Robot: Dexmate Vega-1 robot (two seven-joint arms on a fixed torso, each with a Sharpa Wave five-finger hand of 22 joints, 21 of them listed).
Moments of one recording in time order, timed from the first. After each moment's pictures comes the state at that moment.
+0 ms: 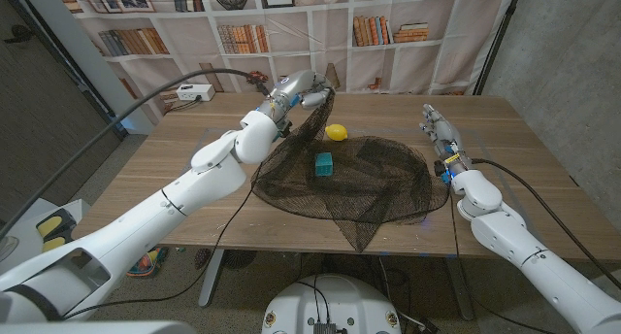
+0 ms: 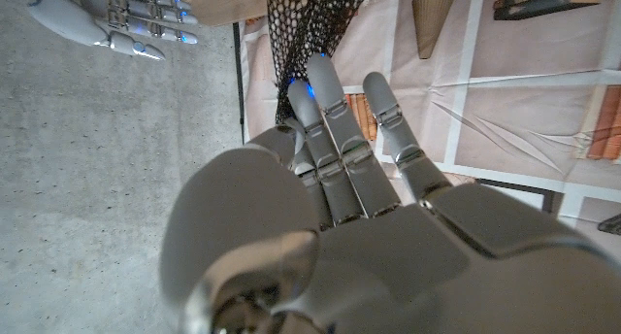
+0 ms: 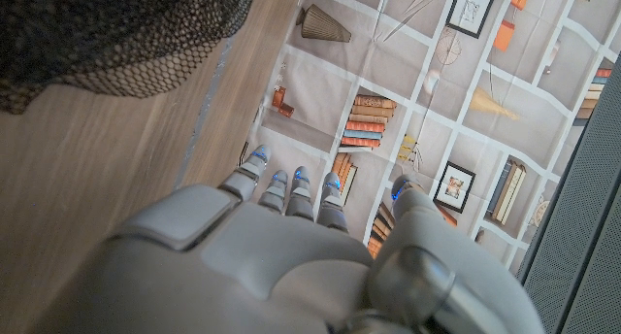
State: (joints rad) left arm 0.70 0.70 0.63 -2.04 0.41 0.28 0.12; left_hand 1.05 0.19 0.59 -0.07 0.19 0.84 0.00 0.38 0.41 0.89 -0.14 0.80 0.72 1.01 -0.16 0.67 0.71 0.42 0.02 1.16 0.19; right arm -1.04 -0.61 -0.28 -1.51 0.55 0.35 -0.15; right_hand 0.21 0.11 0.30 -0.07 0.18 0.10 -0.02 0.19 0.18 0.08 0.09 0.20 0.19 -0.04 0.06 0.20 0.19 0.12 0.06 0.20 0.17
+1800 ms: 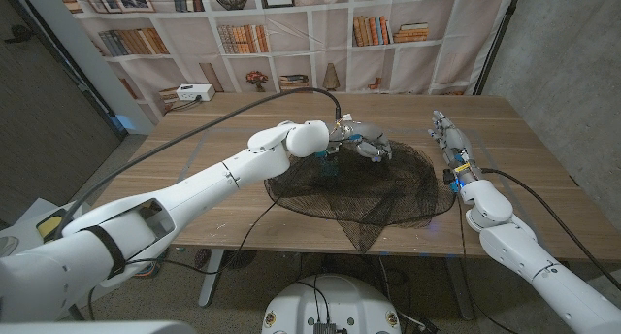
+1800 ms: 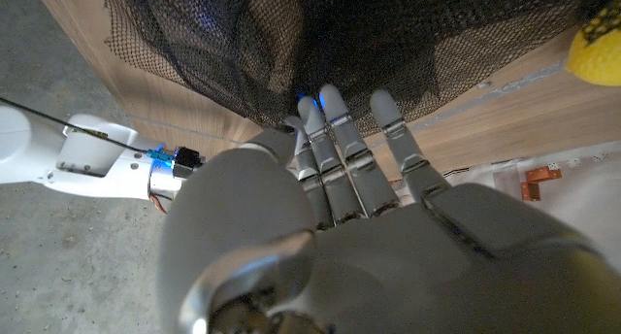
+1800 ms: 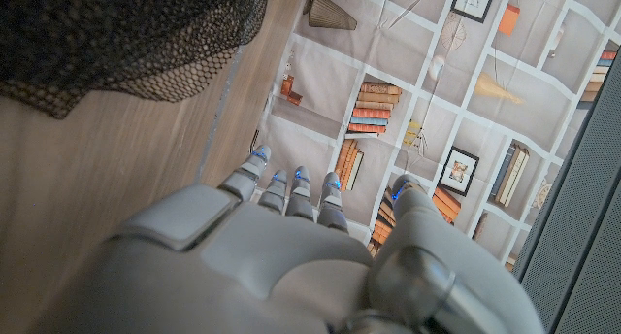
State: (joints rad) left arm 0.39 0.50 0.97 -1.67 0.48 0.02 -0.40; left_hand 0.96 0.09 0.59 -0.07 0.18 0.57 -0.03 0.19 0.32 0.61 -0.08 0.49 0.48 0.68 -0.08 0.28 0.42 0.18 0.10 1.10 0.17; right arm -1.11 -0.62 -0.24 -1.51 0.57 0.40 -0.14; right_hand 0.21 0.11 0.30 -0.07 0.18 0.10 -0.02 0.19 0.18 0.09 0.08 0.20 0.19 -0.04 0.06 0.20 0.19 0.12 0.06 0.20 0.17
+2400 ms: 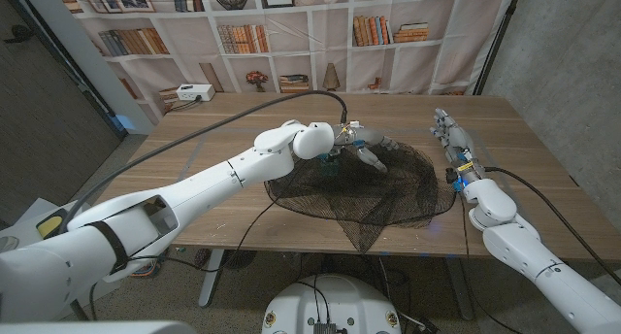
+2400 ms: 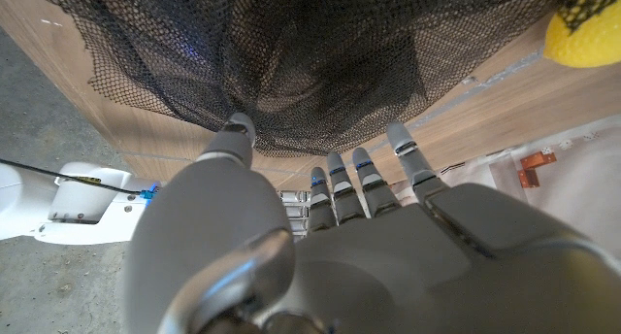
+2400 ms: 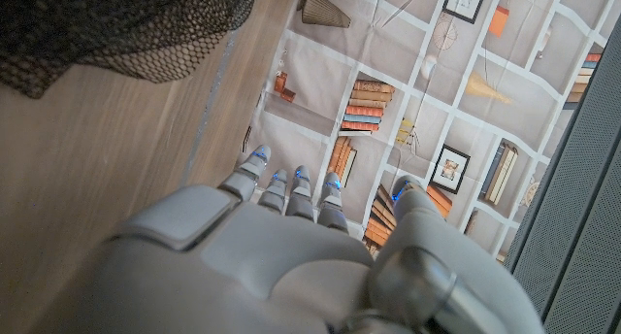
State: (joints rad) left arm 0.37 0.49 1.00 -1.69 0.59 0.04 -0.40; left_hand 0.78 -0.01 0.37 -0.06 0.20 0.20 -0.07 0.19 0.20 0.23 -0.08 0.21 0.34 0.19 -0.01 0.18 0.29 -0.05 0.14 0.92 0.17; right arm -1.11 -0.63 -0.23 -1.51 0.57 0.42 -0.12; right_hand 0.20 0.11 0.30 -0.07 0.18 0.11 -0.03 0.19 0.18 0.09 0.09 0.20 0.19 -0.03 0.06 0.20 0.19 0.12 0.06 0.20 0.17
